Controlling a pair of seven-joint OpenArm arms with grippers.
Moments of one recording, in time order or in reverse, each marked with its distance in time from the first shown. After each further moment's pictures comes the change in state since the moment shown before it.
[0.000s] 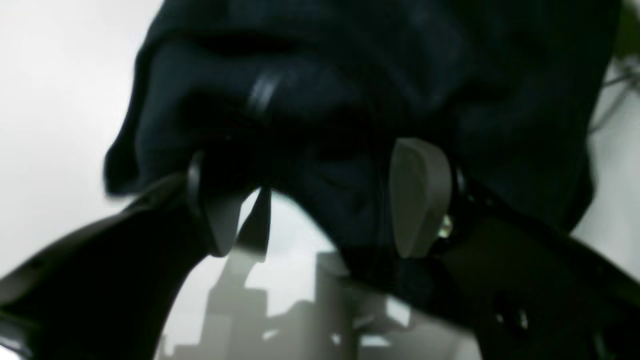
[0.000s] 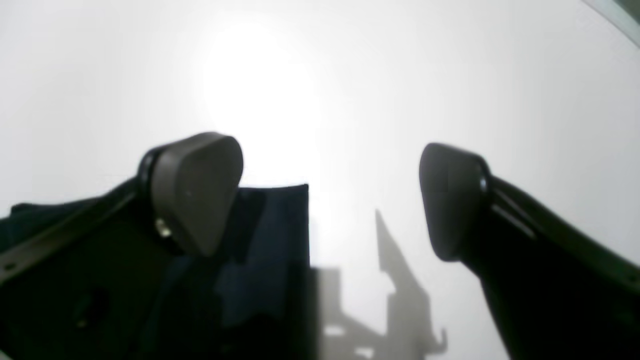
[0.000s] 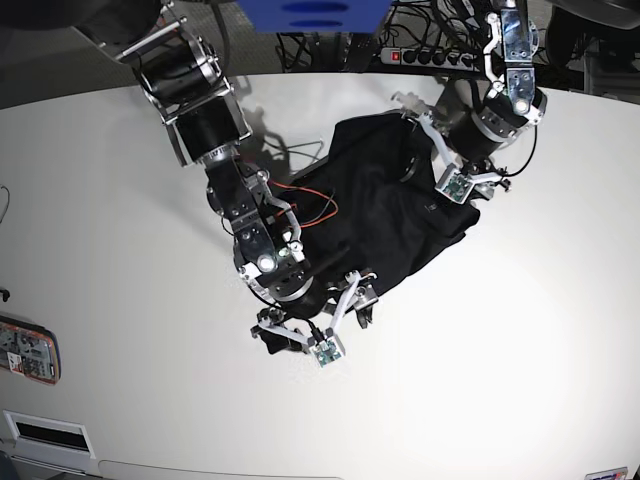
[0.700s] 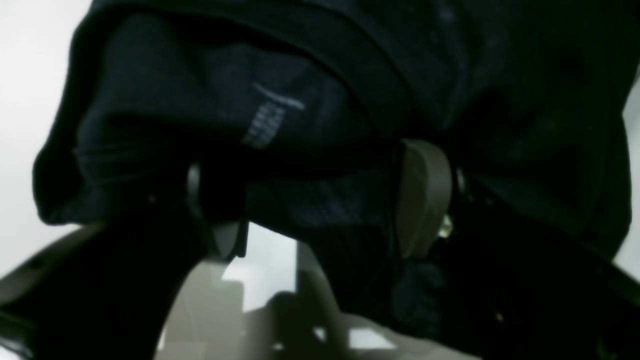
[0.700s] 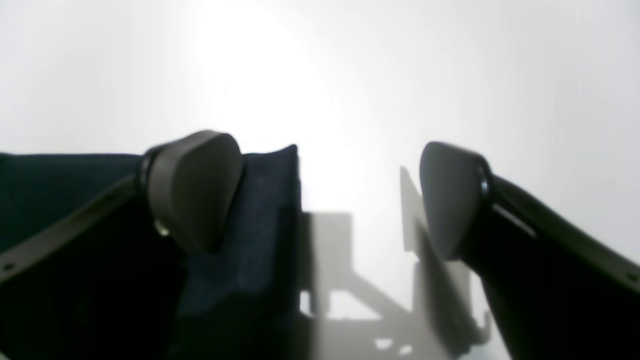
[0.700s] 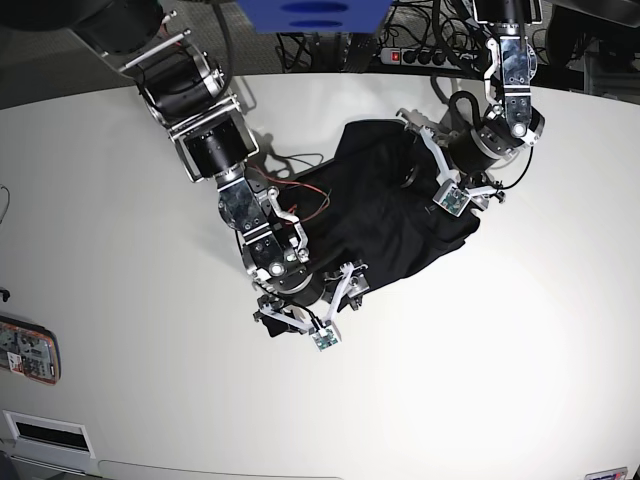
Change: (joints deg) left arm -6.2 -1.5 -0.1 -9.7 2.6 -0.9 -1.7; right arm 3.3 -1.0 -0.3 -16.4 -0.2 -0.1 8.4
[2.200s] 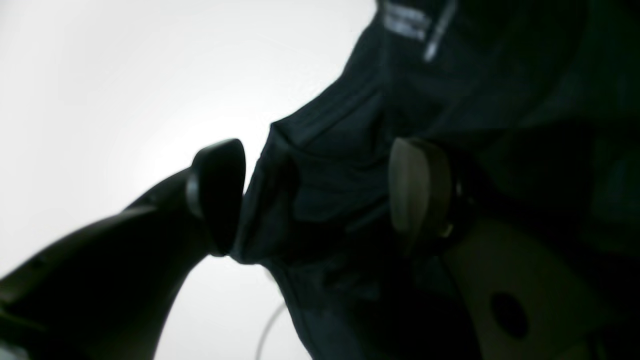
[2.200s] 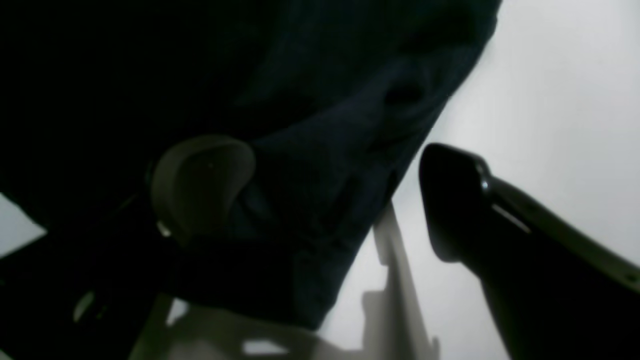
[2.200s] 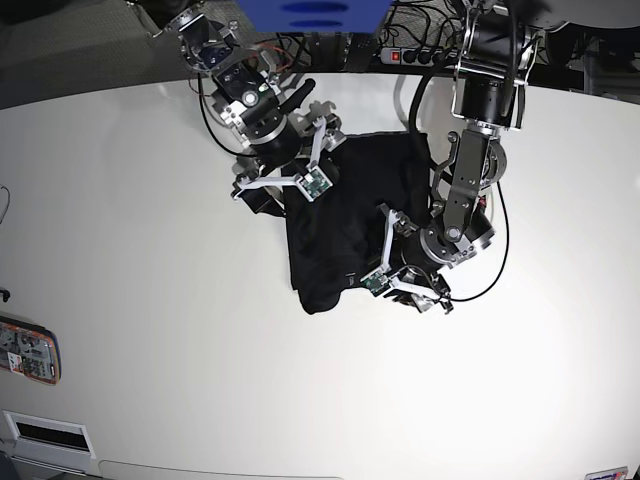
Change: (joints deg) left arm -25.3 2.5 18.8 -10.3 20.7 0.4 5.0; right arm -34.6 13.1 -7.8 35.7 -15.1 -1.1 0.3
